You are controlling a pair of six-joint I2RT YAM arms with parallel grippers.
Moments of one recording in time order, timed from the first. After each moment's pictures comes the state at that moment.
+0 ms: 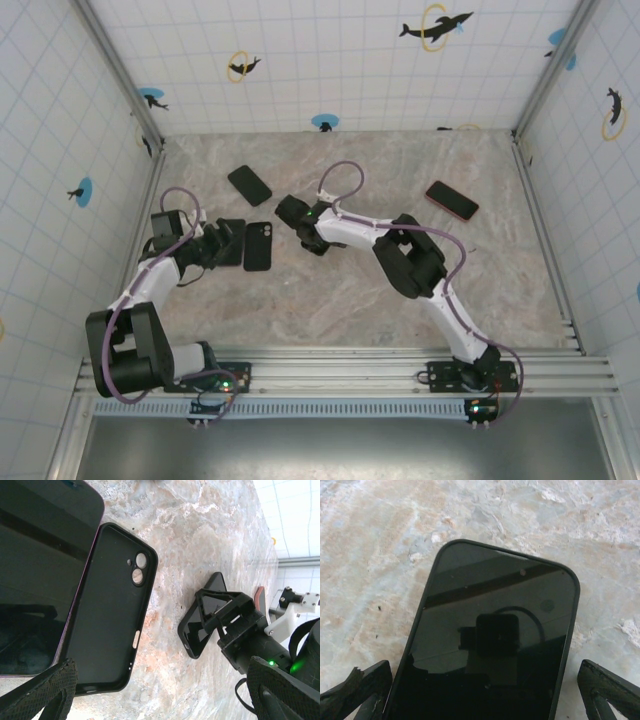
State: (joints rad) left arm 0.16 1.28 0.63 -0.25 0.74 -0.58; right arm 0.91 2.36 1.83 -0.76 0.57 1.08
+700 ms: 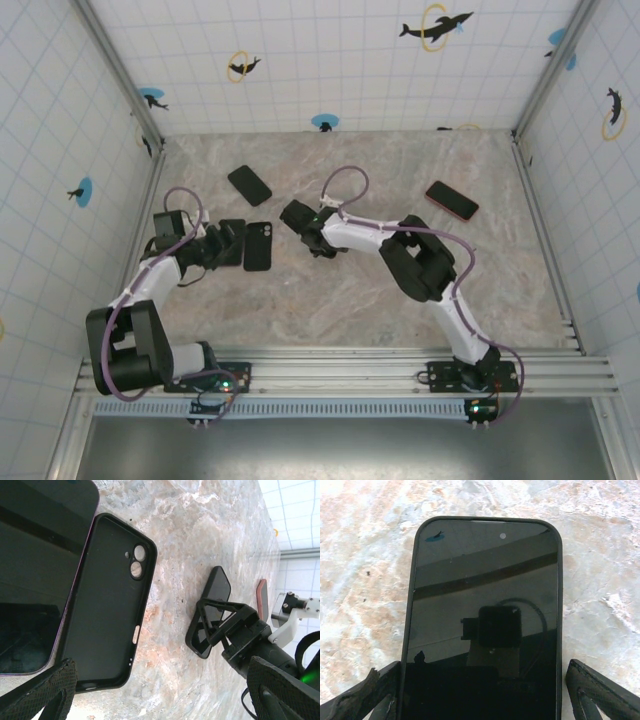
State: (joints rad) left arm 0.15 1.29 0.63 -0.26 0.75 -0.55; right arm 0.91 2.28 1.69 -0.69 0.52 1.06
